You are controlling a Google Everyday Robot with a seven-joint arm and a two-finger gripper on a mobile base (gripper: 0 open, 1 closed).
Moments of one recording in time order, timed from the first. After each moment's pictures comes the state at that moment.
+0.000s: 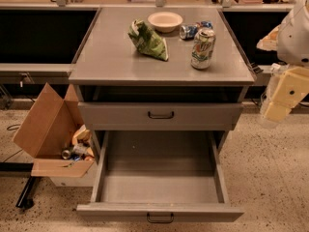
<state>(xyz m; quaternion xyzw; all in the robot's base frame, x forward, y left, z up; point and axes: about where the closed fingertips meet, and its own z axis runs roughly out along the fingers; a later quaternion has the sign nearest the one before) 0.438 -0.217 0.977 -0.60 0.78 -0.03 0.16</state>
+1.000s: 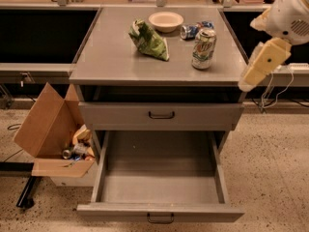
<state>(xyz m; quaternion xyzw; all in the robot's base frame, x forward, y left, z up) 0.526 -0.222 0.982 -0.55 0.79 0.00 0.25</state>
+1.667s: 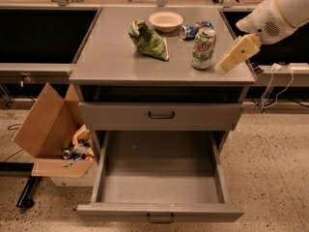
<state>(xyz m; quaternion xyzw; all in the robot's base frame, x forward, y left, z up) 0.608 -0.207 0.956 -0.49 0.80 0.08 0.33</state>
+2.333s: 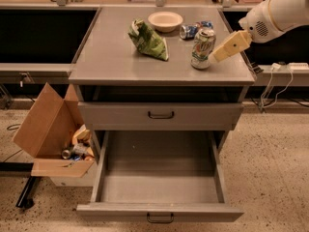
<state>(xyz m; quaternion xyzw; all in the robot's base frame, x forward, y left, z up) 0.663 -0.220 0.946 -0.41 0.82 0.09 0.38</state>
